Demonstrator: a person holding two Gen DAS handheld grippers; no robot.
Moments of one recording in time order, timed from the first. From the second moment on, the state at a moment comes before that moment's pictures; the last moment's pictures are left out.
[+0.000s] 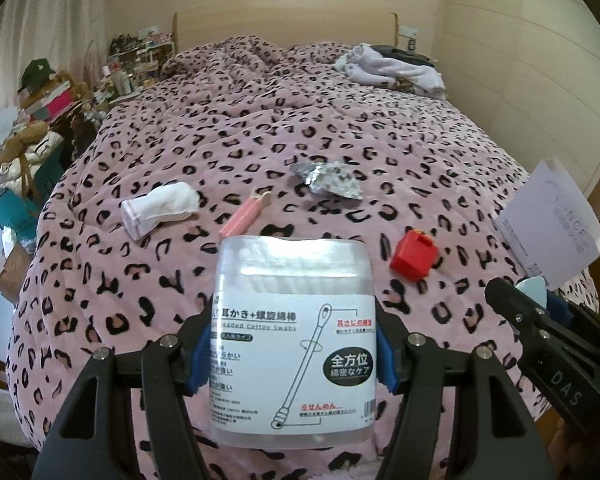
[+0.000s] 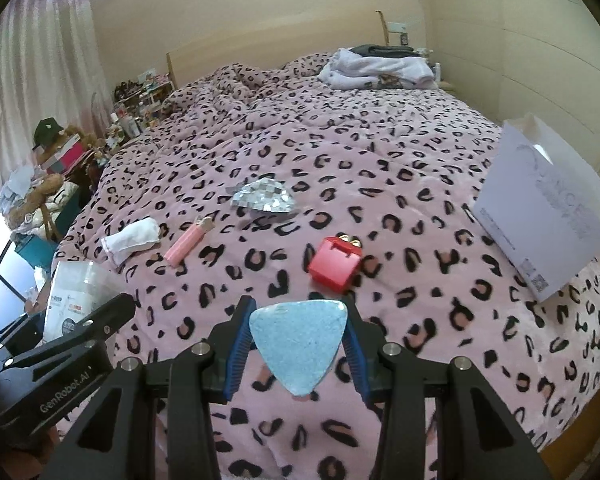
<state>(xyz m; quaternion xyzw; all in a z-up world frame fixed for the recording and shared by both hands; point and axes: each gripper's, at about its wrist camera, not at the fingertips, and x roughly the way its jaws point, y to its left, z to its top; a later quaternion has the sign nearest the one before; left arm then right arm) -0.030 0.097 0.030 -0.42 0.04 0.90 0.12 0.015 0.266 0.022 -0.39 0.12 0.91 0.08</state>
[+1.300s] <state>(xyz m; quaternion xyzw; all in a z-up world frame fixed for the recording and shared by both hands) -0.017 0.264 0.041 -0.42 0.10 0.87 0.24 0.071 0.405 0.040 -0.37 0.16 0.90 0.18</state>
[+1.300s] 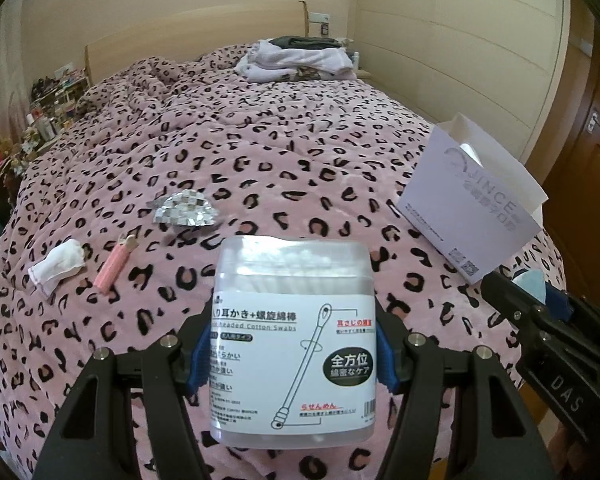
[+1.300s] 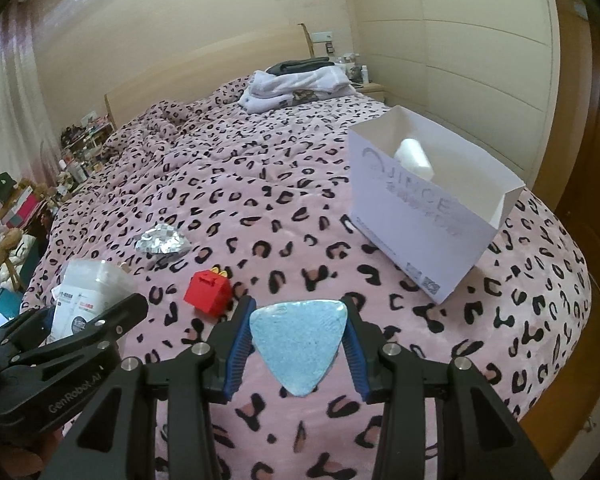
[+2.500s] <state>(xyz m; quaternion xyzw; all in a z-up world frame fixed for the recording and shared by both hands) -0.017 0.370 0.024 -0.43 0.14 0.84 0.31 0.098 0.485 0.026 -0.37 0.18 0.88 0.23</state>
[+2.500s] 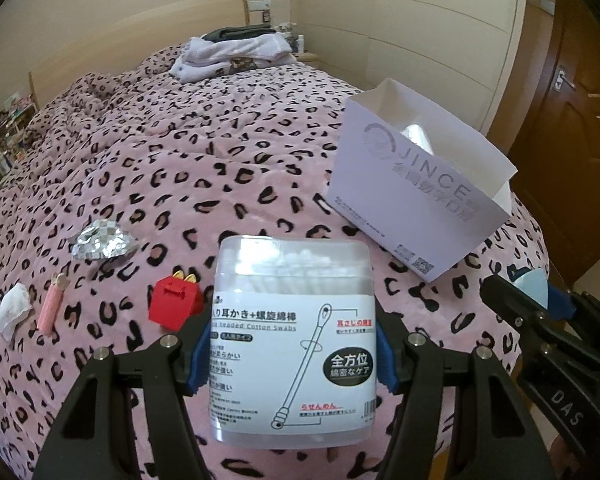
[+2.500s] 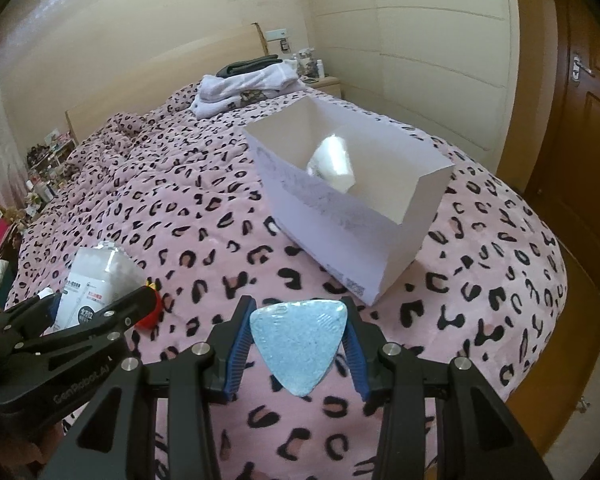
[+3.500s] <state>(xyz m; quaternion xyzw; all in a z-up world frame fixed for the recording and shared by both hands) -0.041 0.459 0.046 -0.40 0.19 0.80 0.40 0.091 0.532 0.056 -0.34 0.18 0.88 0.27</state>
